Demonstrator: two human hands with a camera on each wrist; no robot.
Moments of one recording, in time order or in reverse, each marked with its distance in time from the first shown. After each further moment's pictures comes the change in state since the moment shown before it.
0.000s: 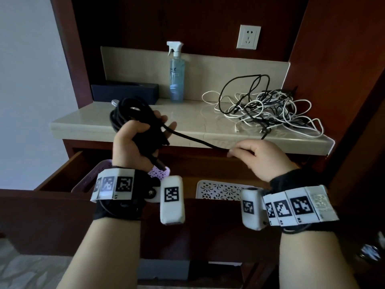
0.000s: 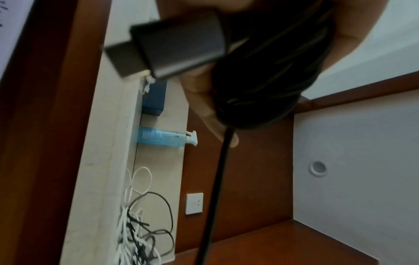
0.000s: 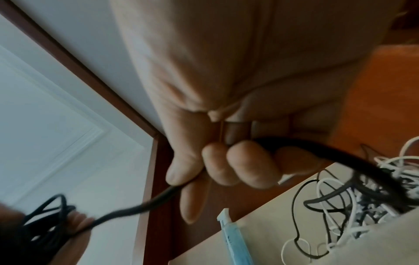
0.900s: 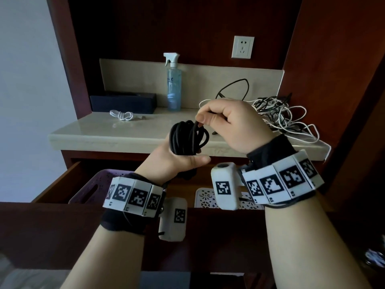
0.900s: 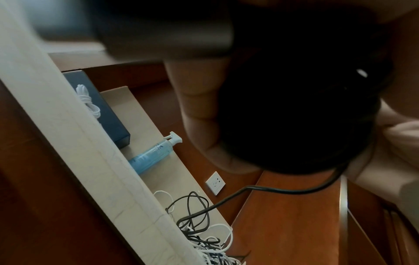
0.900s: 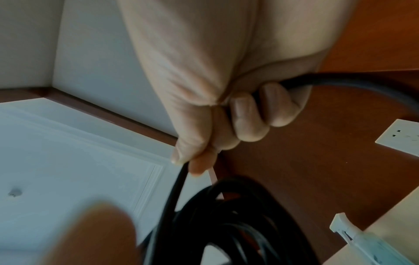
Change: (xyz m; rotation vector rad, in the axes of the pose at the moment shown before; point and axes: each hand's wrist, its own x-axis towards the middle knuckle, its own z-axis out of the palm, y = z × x) left_hand -0.006 -0.015 0.020 1.206 -0.364 -0.094; right_hand 0.037 -0.063 -0.023 0.113 0.228 -0.422
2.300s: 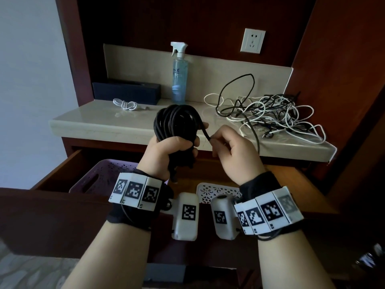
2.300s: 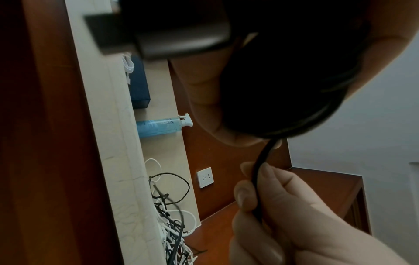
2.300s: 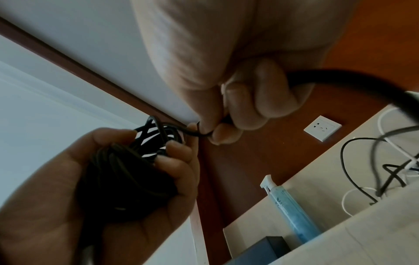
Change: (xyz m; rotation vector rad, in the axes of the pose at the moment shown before) left_hand -0.002 -0.022 -0.006 -0.719 0.019 0.070; right_hand -0.041 0.032 0.055 0.054 0.071 0.188
